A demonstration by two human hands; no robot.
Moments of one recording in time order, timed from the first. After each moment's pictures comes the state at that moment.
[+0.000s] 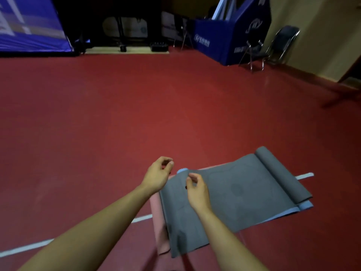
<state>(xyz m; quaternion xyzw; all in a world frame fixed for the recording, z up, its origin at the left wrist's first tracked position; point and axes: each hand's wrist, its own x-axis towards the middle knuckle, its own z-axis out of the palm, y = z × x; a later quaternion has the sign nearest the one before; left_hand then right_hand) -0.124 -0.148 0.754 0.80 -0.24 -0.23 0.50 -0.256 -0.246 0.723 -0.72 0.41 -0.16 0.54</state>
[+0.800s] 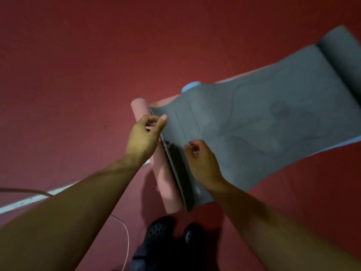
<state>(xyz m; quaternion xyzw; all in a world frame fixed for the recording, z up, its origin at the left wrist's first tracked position) 0.043 -0.244 0.285 0.83 -0.11 -0.31 0.46 -0.112 -0.342 0.250 -0.73 0.47 0.02 0.50</state>
